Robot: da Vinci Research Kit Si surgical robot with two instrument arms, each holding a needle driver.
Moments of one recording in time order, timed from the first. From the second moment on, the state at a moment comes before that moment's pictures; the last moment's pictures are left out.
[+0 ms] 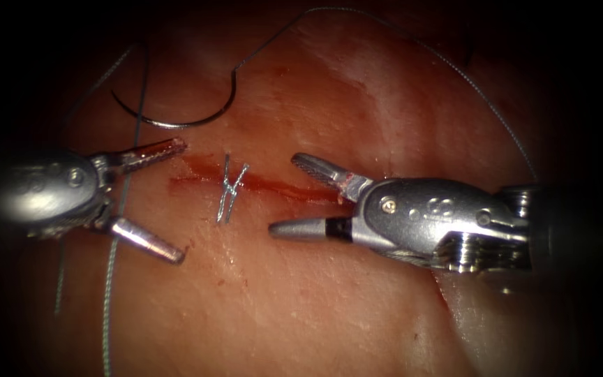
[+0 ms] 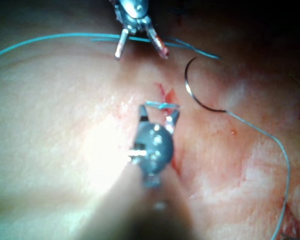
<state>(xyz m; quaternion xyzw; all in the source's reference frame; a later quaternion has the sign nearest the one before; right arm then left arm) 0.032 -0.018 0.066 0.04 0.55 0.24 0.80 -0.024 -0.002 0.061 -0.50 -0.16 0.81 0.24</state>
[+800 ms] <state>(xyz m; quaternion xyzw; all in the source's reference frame) 0.029 -0.017 0.065 0.05 0.55 0.24 0.80 -0.028 0.008 0.068 -0.35 -0.19 0.89 0.24</state>
